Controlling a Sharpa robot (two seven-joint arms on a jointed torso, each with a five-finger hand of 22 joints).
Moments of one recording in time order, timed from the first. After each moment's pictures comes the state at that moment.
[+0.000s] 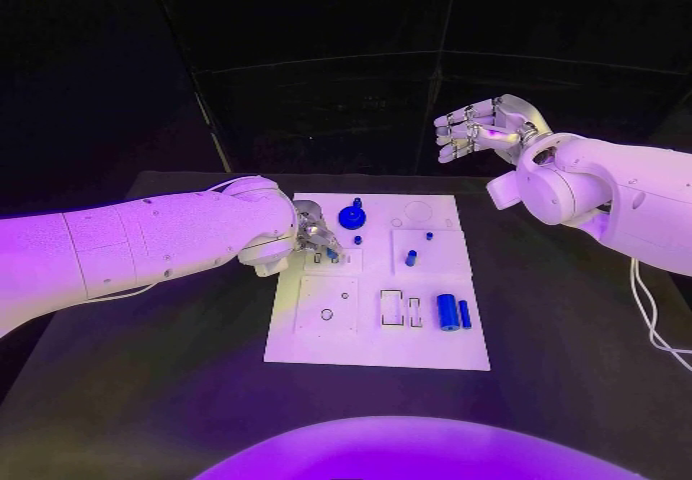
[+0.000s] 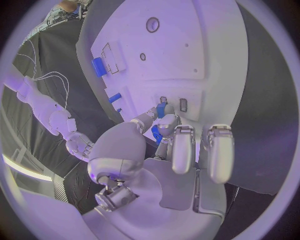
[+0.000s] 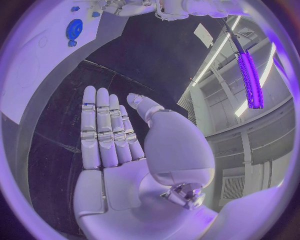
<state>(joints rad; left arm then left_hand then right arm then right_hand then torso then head) 1.35 -0.61 -0.24 1.38 -0.91 -0.02 -0.59 0.96 0.12 0.49 -0.11 0.04 0.76 0.05 0.77 0.76 1.22 -0.02 1.21 1.03 1.47 -0.08 1.46 1.31 0.02 1.46 0.03 1.53 1.31 1.33 -0.75 -0.06 1.27 -0.40 -0.30 0.22 1.23 -0.08 0.36 -0.10 0.37 0.93 0.20 0.14 0.07 1.25 0.11 0.11 0.12 1.28 0.05 0.17 0.26 0.18 1.17 0.14 0.32 0.07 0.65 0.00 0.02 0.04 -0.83</state>
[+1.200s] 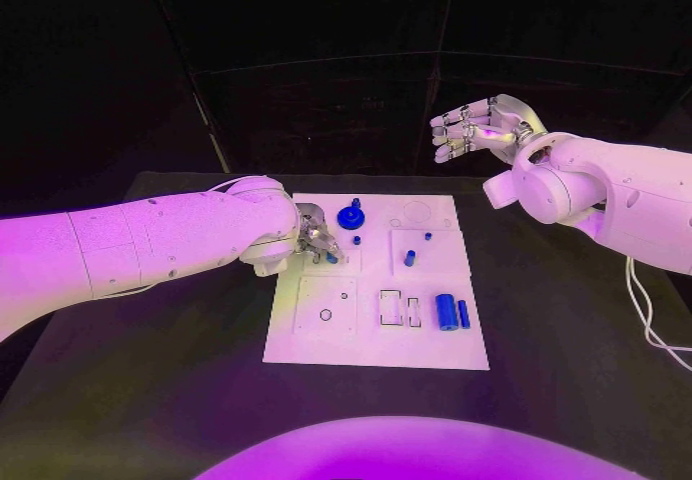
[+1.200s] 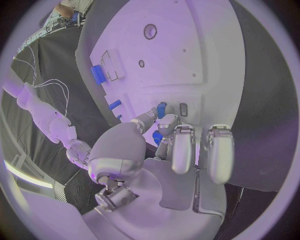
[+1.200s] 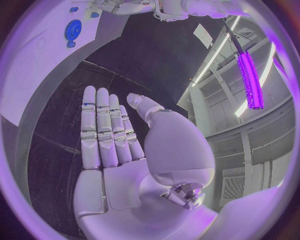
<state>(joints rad) 1.35 -0.59 -0.24 1.36 -0.93 0.05 -0.59 0.96 0.12 0.50 -0.11 0.04 0.75 0.06 0.76 0.76 1.22 -0.02 1.21 1.03 1.47 -0.08 1.46 1.31 0.02 1.47 0.03 1.53 1.31 1.33 -0.75 -0.06 1.26 -0.40 -0.29 0.22 1.23 -0.08 0.36 -0.10 0.37 0.93 0.20 0.14 0.07 1.25 0.11 0.11 0.12 1.28 0.05 0.17 0.26 0.18 1.17 0.14 0.32 0.07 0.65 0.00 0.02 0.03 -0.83</state>
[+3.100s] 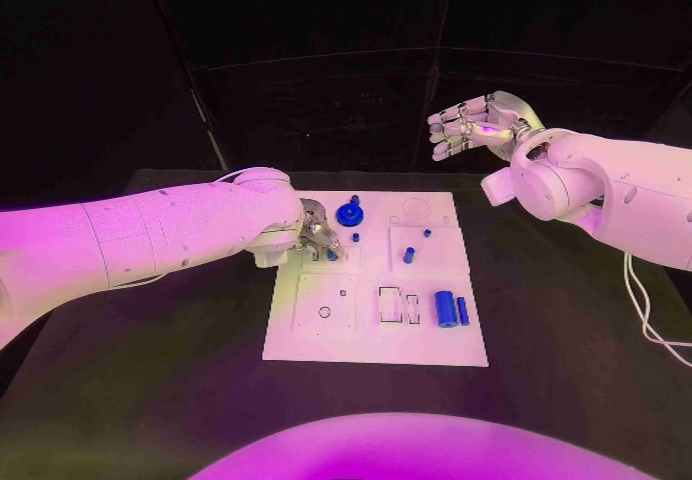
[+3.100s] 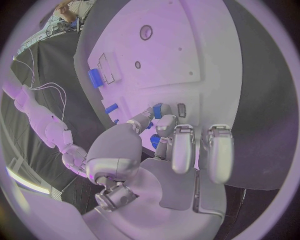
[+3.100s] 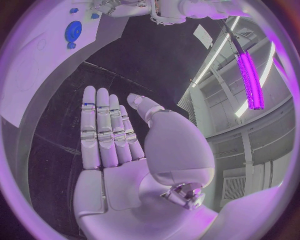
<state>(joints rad) 1.35 -0.53 -0.24 1.29 -0.94 0.14 -0.59 0.88 0.04 0.47 -0.11 0.05 0.81 0.04 0.77 0.76 1.24 -0.03 1.22 1.05 1.46 -0.08 1.46 1.31 0.02 1.46 0.03 1.53 1.31 1.33 -0.74 -0.06 1.26 -0.40 -0.29 0.21 1.22 -0.07 0.36 -0.09 0.37 0.93 0.20 0.14 0.07 1.25 0.11 0.11 0.12 1.28 0.05 0.17 0.26 0.18 1.17 0.15 0.31 0.07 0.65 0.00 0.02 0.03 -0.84</state>
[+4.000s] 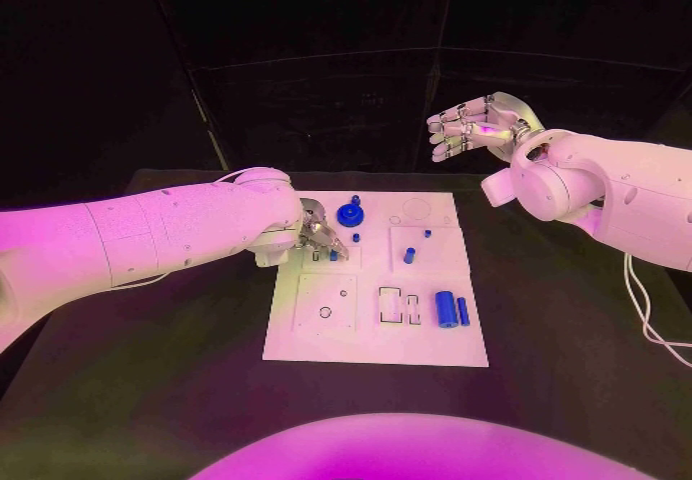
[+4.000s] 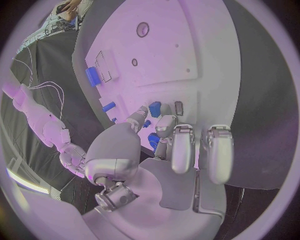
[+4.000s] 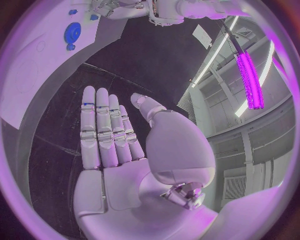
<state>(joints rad) 1.35 -0.53 -0.24 1.27 -0.94 0.13 -0.60 0.81 -0.01 0.25 0.00 0.05 0.82 0.04 0.77 0.77 1.25 -0.03 1.23 1.05 1.47 -0.09 1.46 1.31 0.02 1.47 0.02 1.54 1.31 1.33 -0.74 -0.06 1.26 -0.40 -0.28 0.21 1.20 -0.08 0.33 -0.07 0.35 0.93 0.20 0.14 0.07 1.26 0.11 0.11 0.12 1.28 0.05 0.16 0.26 0.18 1.18 0.15 0.29 0.07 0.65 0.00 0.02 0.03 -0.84</state>
